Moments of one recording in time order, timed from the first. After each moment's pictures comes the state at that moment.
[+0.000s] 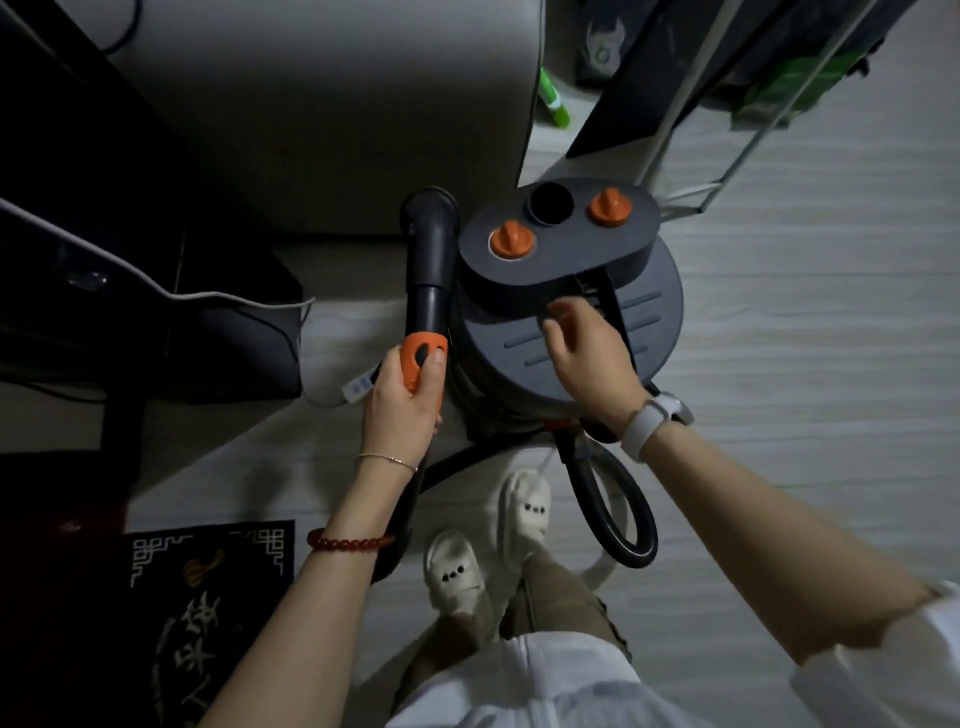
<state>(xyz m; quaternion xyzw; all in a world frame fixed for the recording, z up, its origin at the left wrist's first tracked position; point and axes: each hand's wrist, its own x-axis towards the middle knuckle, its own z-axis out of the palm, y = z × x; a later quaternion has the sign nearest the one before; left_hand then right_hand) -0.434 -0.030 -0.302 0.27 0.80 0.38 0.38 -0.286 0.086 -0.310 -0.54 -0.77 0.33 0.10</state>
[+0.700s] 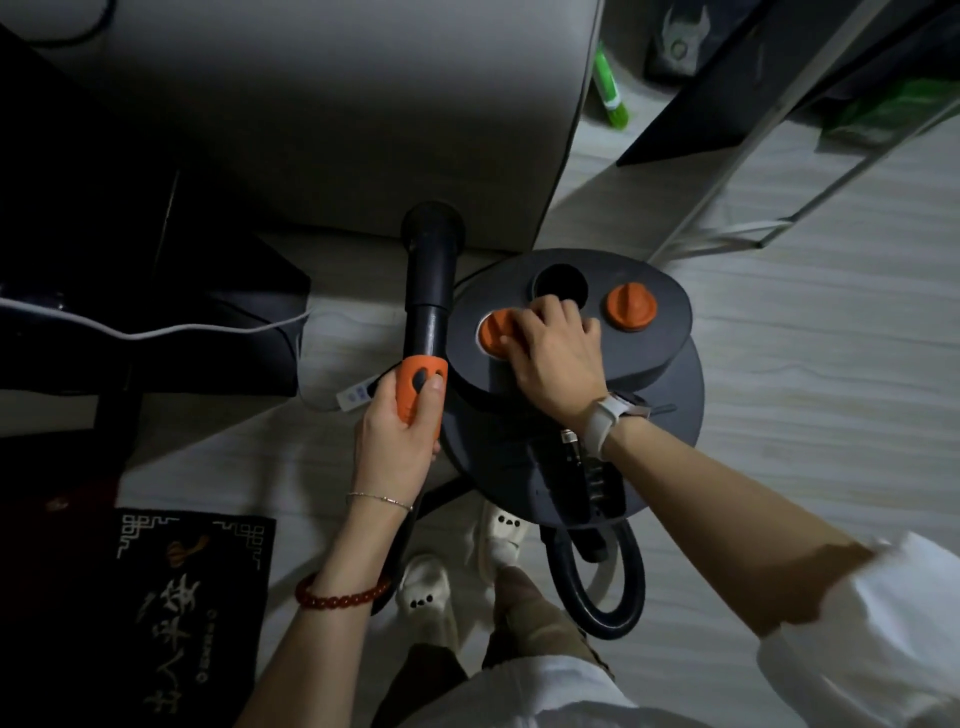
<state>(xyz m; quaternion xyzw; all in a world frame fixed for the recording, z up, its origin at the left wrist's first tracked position) -0.434 0.080 -0.325 0.17 0.83 0.39 0.36 -0.335 0.221 -0.362 -0.40 -0.89 0.20 -0.02</state>
